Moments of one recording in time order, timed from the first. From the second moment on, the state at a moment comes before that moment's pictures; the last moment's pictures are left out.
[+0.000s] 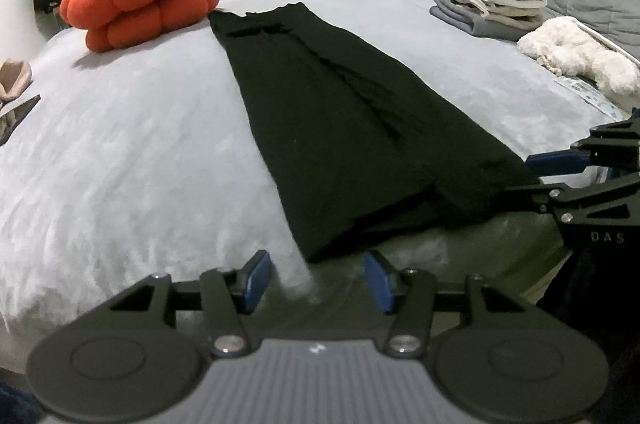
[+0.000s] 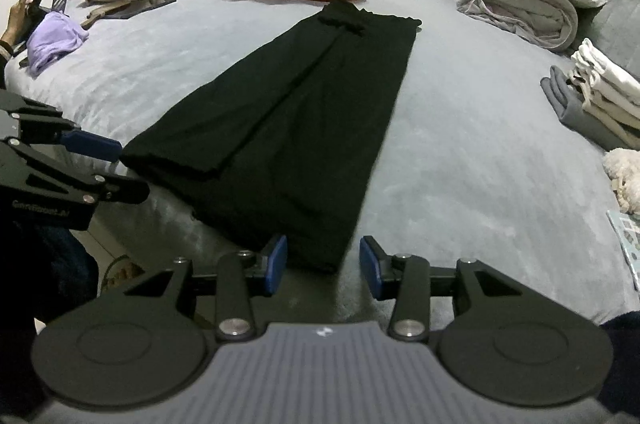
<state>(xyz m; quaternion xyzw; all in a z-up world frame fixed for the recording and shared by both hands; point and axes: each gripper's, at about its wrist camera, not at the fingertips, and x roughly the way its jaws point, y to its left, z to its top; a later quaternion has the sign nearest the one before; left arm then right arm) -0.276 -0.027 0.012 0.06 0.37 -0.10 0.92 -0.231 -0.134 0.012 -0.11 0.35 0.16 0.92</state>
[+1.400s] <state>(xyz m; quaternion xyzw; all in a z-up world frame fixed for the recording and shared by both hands) -0.270 -0.023 0.020 0.05 0.38 -0.10 0.92 -0.202 -0.208 0.025 0.19 0.41 0.14 0.88</state>
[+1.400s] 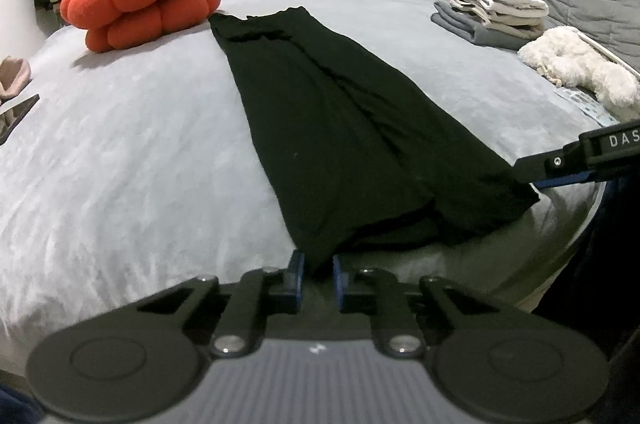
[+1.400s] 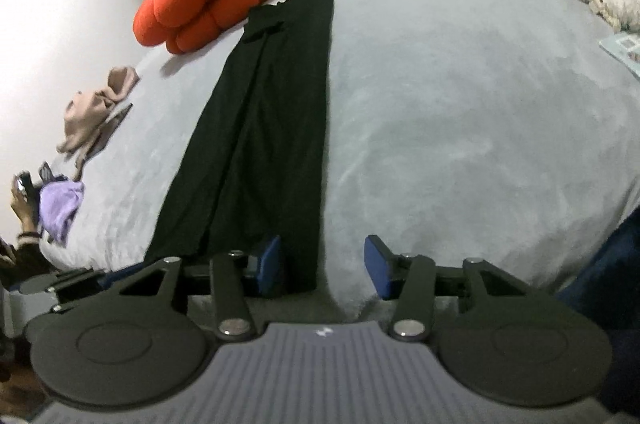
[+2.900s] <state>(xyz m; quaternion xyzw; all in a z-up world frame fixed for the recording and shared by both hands) -0.012 0.059 0.058 -0.14 0.39 -0.06 0.91 0.036 -0.222 0.043 0.20 0.40 0.19 0.87</state>
